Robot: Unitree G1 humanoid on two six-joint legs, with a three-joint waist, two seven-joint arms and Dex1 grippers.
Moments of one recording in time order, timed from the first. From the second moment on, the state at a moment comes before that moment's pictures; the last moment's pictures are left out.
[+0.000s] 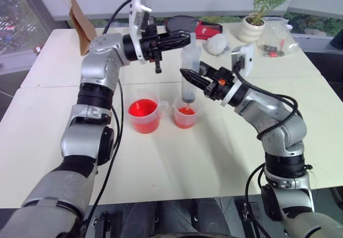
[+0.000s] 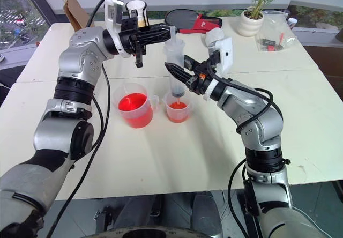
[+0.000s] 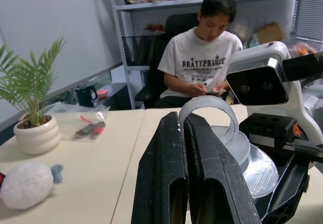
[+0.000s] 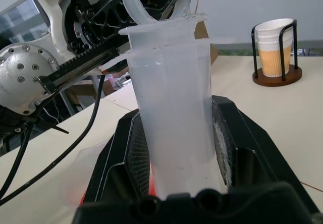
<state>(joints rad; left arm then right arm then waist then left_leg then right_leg) -1.23 0.29 0.06 0.70 -0.38 0.23 -1.32 -0.62 -0.37 -0.05 -0.30 0.62 0.70 0.49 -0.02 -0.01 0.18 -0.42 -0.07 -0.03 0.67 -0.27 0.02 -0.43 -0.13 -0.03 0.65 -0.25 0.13</state>
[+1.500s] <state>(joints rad) -0.55 0.77 -0.03 -0.35 -0.47 0.56 -1.16 -1.18 -0.69 0.03 0.93 0.48 1.38 0.56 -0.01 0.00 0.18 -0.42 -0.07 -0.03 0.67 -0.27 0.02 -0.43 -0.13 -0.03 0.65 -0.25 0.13</state>
